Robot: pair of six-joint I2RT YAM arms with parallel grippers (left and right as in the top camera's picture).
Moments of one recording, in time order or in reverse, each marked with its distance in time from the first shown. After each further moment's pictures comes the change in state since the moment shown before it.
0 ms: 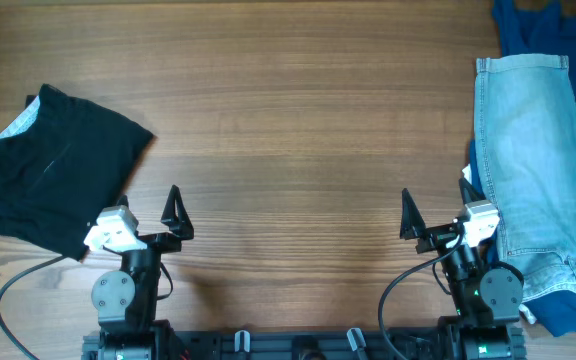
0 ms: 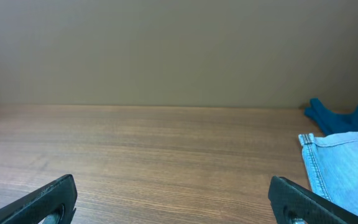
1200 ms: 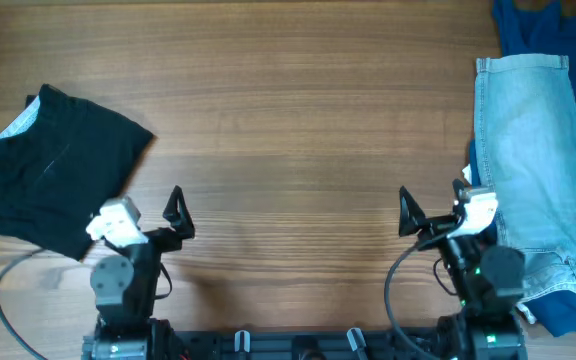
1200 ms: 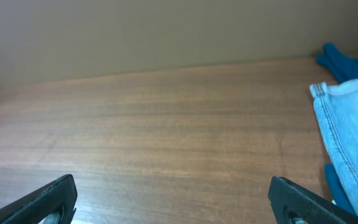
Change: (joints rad) left arm 0.000 0.172 0.073 -0.045 0.004 -0.001; right arm 0.000 0.235 0.137 -0.106 -0.007 0.076
